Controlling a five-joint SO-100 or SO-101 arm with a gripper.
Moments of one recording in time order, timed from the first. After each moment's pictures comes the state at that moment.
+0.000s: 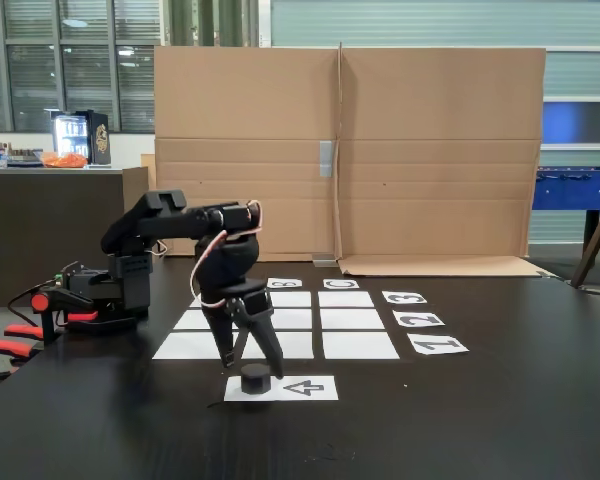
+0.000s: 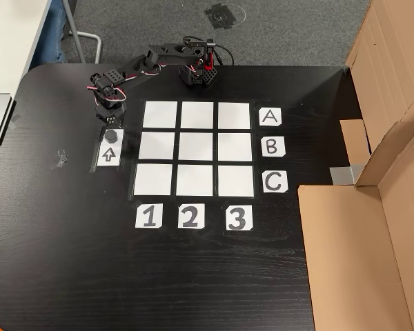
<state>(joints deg) 43.2 28.9 21.7 97.4 -13.2</state>
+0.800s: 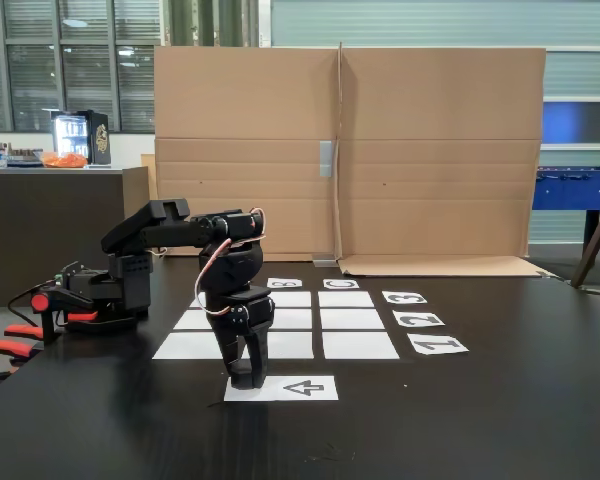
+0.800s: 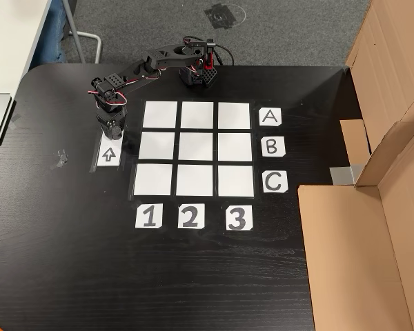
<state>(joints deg) 42.5 24.7 16.7 97.8 -11.6</state>
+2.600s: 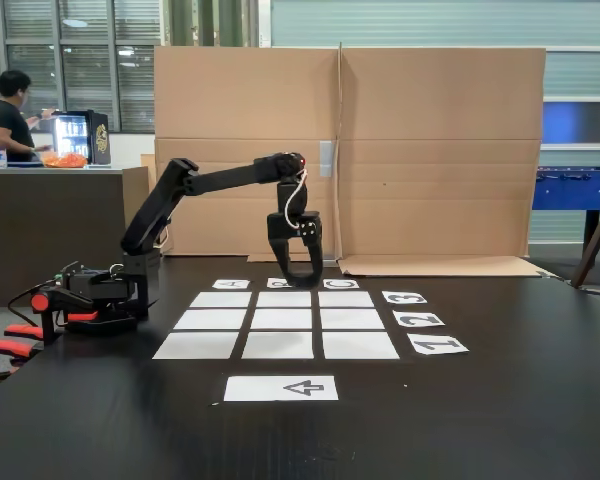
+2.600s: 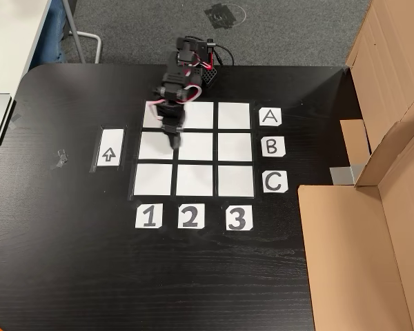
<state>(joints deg) 1.9 55.3 44.8 99.4 1.0</state>
